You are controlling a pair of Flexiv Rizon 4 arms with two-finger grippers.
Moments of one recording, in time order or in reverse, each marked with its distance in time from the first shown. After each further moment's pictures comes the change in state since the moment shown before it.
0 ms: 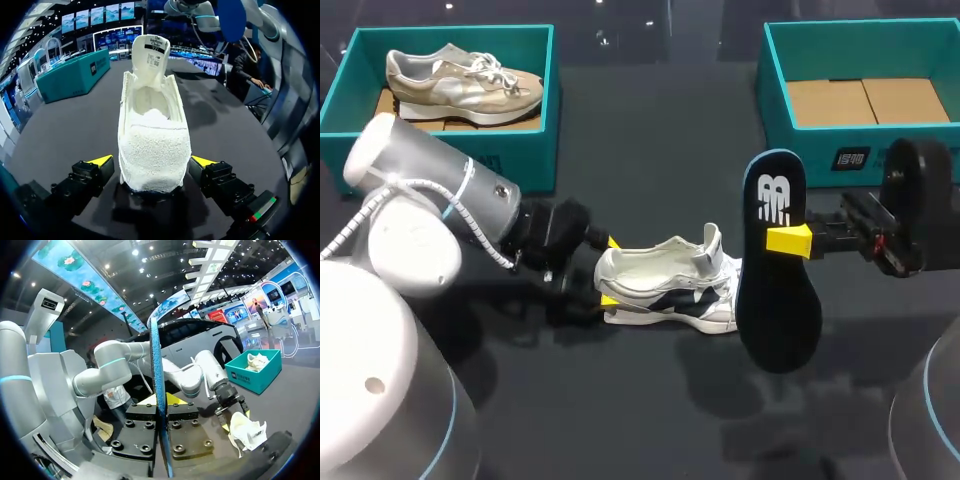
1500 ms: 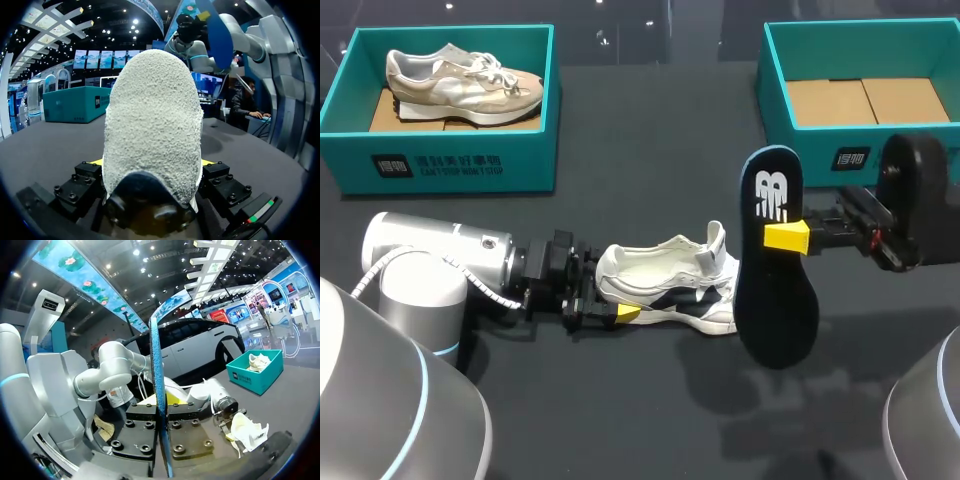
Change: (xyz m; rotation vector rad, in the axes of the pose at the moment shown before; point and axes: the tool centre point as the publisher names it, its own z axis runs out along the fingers) left arm 0.002 -0.010 0.047 0.528 0.003 -0.036; right arm -0.003 0.002 0.002 0.002 0.018 0.000
